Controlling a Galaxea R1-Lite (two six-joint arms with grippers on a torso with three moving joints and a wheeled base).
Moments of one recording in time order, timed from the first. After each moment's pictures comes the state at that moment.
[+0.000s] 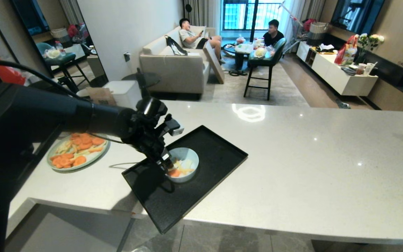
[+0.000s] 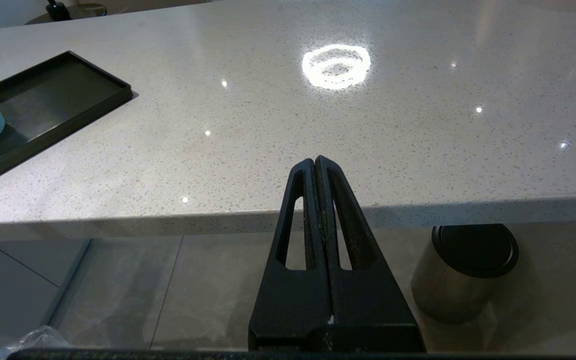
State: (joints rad) left arm -0.38 2.17 -1.56 0.35 0.09 0.56; right arm 0.00 0.00 0.00 -0.01 -0.06 0.11
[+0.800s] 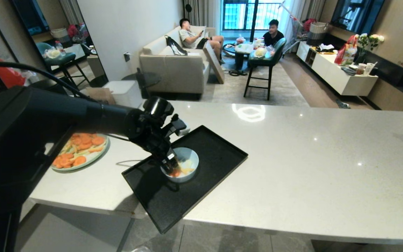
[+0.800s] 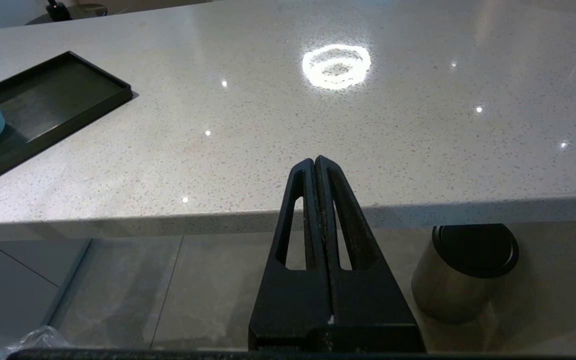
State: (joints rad) left arm -0.40 2.21 -1.62 0.35 0.10 0.59; right arm 0.00 0.00 0.00 -0.01 -0.06 0.11
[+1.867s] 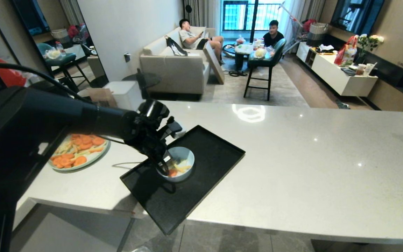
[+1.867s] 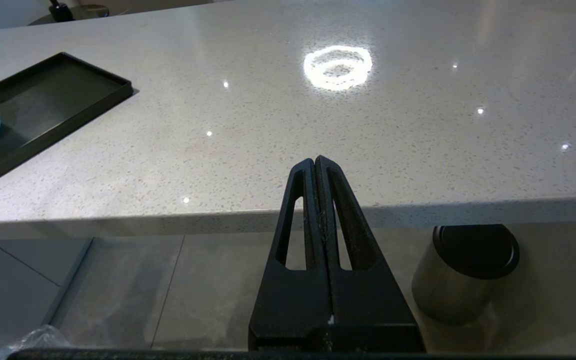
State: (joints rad) left arm -0.37 2.20 -1.56 0.35 0.10 0.59; right arm 0.00 0.00 0.00 -0.01 -0.06 0.11
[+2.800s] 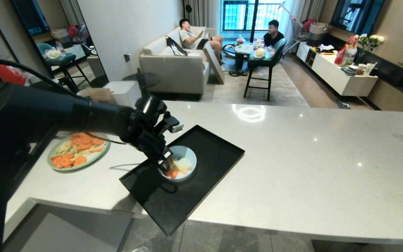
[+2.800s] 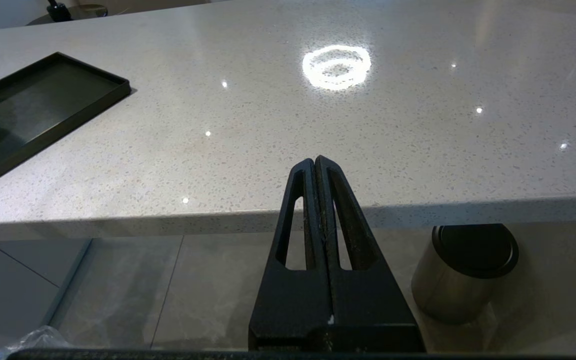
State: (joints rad) left arm -0.37 2.16 -1.57 0.35 0.05 0.49; right arm 0.00 0.00 0.00 -0.01 -0.06 0.11
